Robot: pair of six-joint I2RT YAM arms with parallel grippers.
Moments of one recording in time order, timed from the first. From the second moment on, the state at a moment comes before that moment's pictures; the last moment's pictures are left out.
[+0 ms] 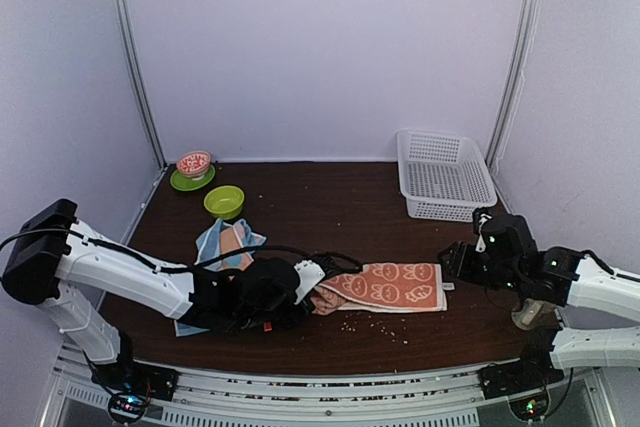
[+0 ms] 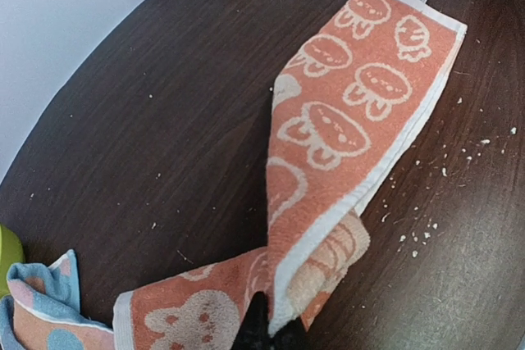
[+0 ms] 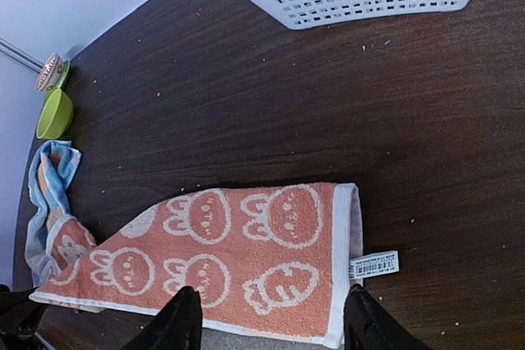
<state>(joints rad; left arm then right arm) -1.28 1.58 0.78 0.12 -0.44 -0.02 0.72 0.82 0.49 -0.35 0.26 0.80</state>
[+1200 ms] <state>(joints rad) -1.28 1.29 0.70 -0.06 -0.56 -0.17 0.69 1.13 0.39 -0.28 0.12 1.00</state>
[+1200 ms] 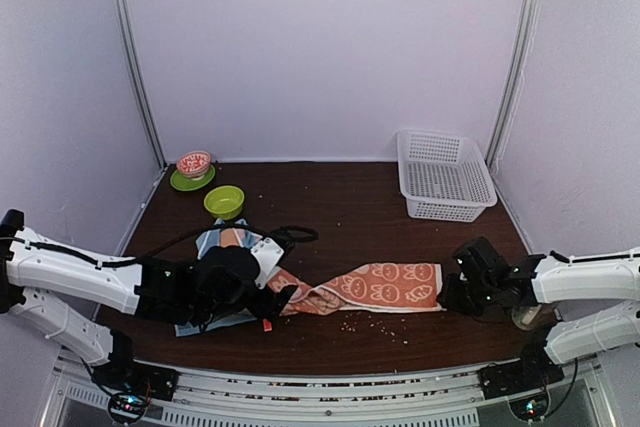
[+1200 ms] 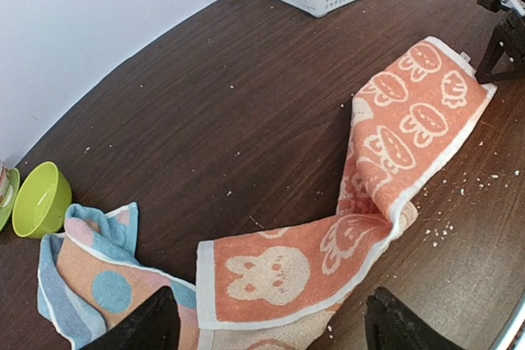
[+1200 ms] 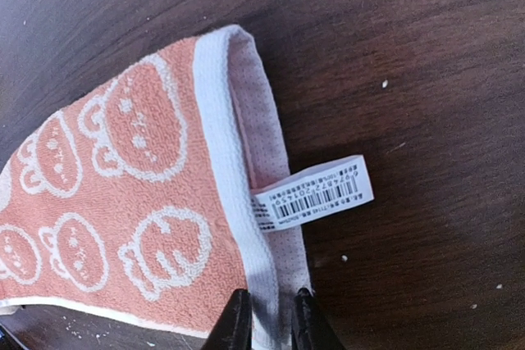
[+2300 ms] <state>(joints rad) -0.87 1.48 0.83 -0.28 -0.23 -0.68 0.69 0.77 0.45 -0.52 0.19 0.89</state>
